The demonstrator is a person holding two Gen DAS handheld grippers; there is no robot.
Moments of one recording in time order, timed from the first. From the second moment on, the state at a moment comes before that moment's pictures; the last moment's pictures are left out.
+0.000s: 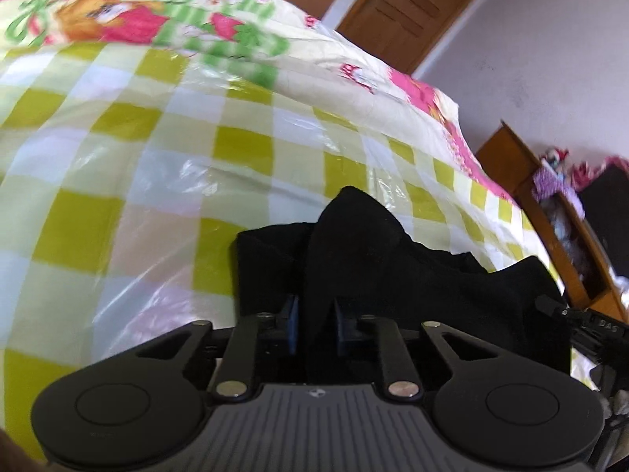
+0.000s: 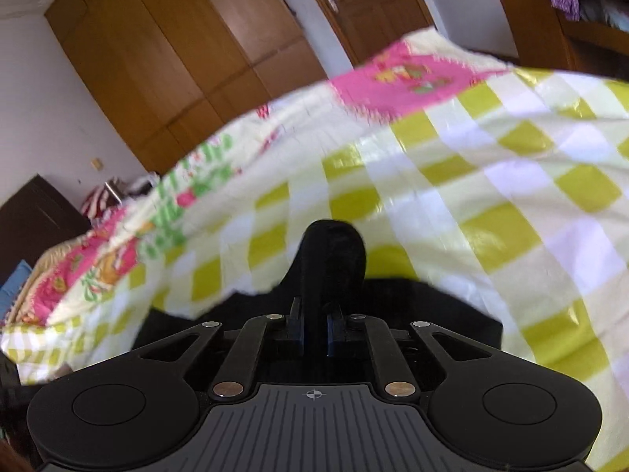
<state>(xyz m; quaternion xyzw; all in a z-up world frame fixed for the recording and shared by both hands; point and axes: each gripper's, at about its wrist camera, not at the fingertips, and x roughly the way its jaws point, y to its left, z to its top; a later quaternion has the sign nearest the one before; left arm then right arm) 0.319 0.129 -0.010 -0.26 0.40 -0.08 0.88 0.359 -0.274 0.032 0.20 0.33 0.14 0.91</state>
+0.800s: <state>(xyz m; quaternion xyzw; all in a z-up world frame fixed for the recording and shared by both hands) 0.264 0.099 0.021 -0.15 0.33 -0.06 0.93 0.306 -0.311 0.040 0.16 0.29 0.06 0.94</state>
